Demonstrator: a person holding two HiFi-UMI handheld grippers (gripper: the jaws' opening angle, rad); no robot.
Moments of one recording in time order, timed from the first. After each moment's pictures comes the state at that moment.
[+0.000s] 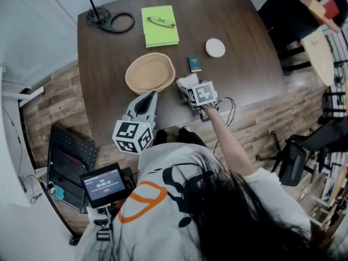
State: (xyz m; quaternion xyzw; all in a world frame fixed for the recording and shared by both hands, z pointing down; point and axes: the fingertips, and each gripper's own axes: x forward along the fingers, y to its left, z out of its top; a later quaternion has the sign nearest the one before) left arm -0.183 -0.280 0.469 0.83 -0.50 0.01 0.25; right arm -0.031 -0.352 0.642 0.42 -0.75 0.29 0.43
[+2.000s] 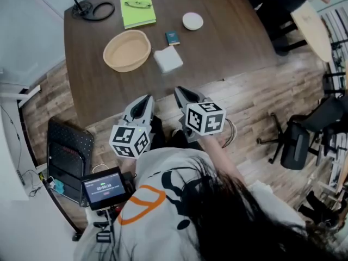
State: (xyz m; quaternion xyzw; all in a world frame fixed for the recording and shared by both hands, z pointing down) left arm -0.101 -0.162 0.478 0.83 -0.48 0.04 0.26; right arm -0.007 -0.192 0.513 0.44 -0.81 0.35 0.14
